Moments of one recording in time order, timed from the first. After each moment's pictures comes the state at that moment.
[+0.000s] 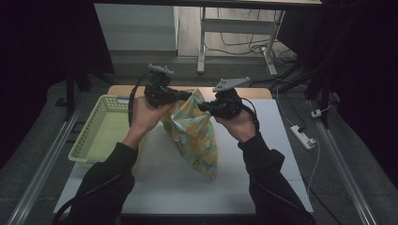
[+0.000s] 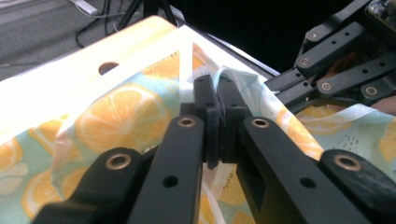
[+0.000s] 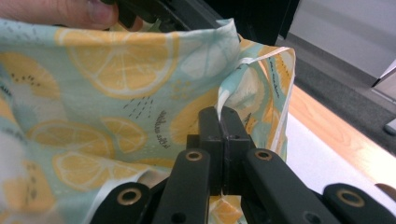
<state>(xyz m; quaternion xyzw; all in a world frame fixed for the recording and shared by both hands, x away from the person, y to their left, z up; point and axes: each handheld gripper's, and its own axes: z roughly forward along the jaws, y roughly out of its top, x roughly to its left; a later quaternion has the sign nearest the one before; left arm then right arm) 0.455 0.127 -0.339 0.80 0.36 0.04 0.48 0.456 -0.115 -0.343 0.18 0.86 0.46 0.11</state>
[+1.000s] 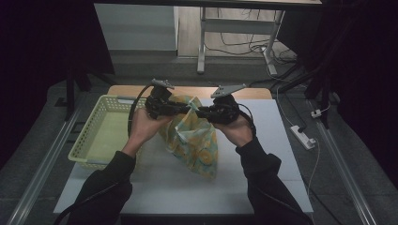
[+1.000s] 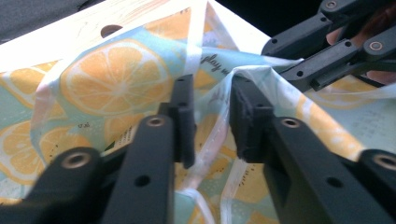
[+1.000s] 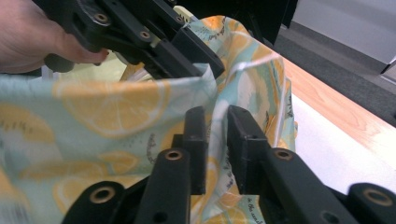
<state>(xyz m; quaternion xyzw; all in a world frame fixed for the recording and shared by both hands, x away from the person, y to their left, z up) 0.451 0.130 -0.375 0.82 0.36 0.03 0.45 0.458 -0.114 -0.365 0.19 0.86 0.46 0.10</state>
